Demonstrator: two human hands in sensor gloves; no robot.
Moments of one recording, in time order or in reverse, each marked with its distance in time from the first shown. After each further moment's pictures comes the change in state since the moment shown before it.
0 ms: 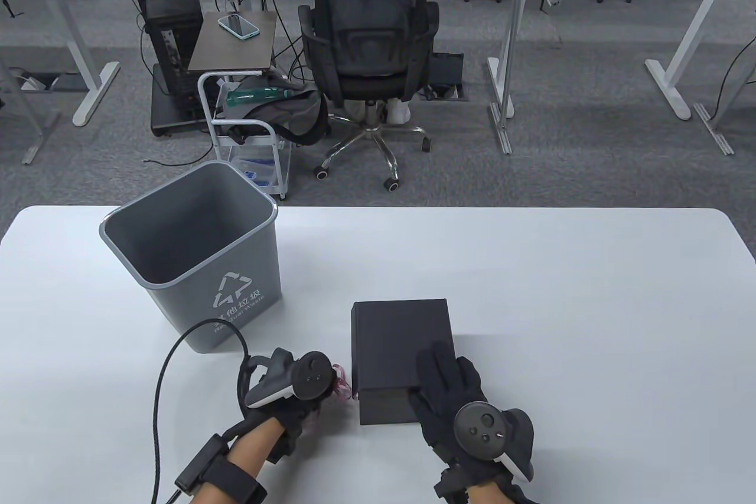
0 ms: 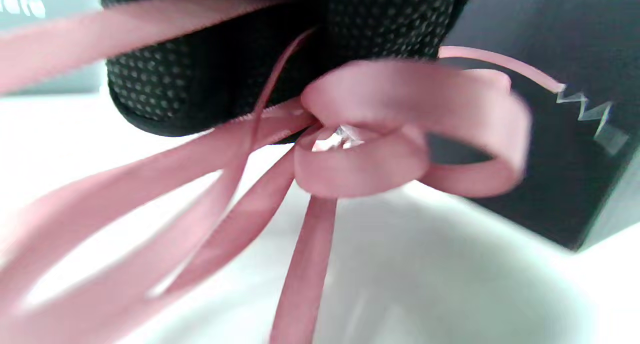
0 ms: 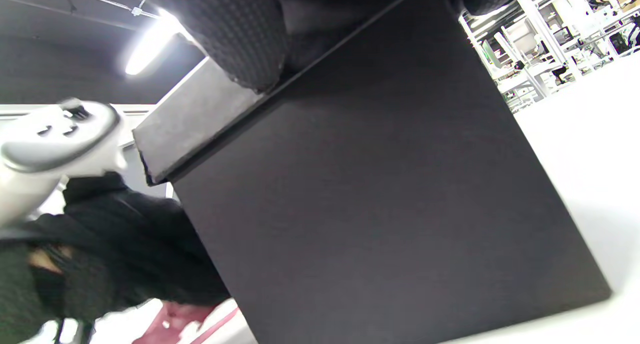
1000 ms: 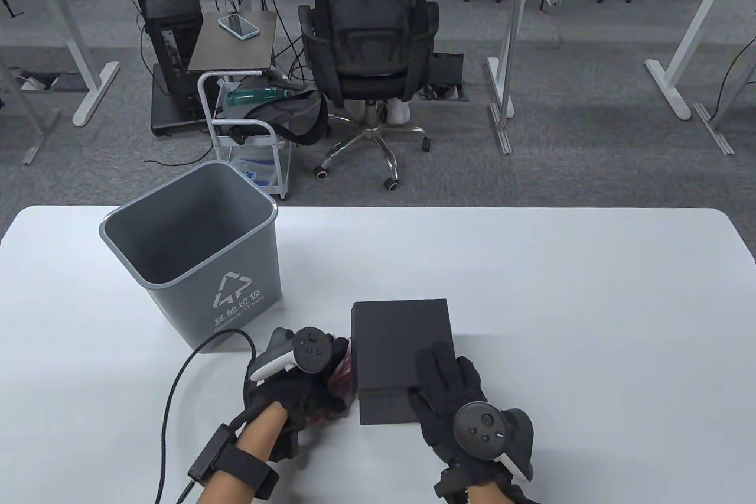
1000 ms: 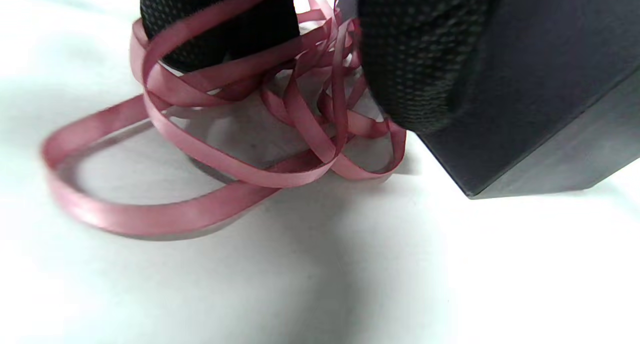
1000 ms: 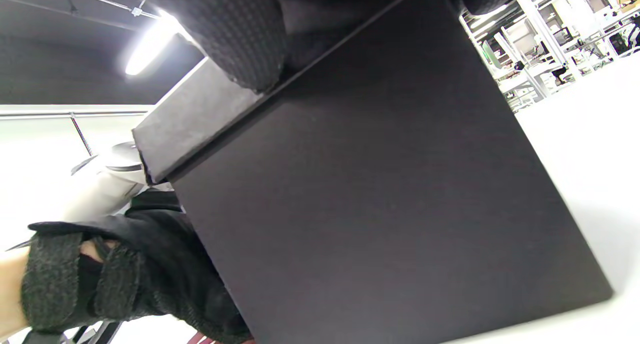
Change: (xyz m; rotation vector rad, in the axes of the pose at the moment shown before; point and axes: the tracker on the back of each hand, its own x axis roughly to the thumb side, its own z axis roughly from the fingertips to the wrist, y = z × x) left_hand -0.012 -0.042 -0.045 -0.425 0.050 0.261; right_hand -0.001 0.001 0.000 -0.002 0.000 0.001
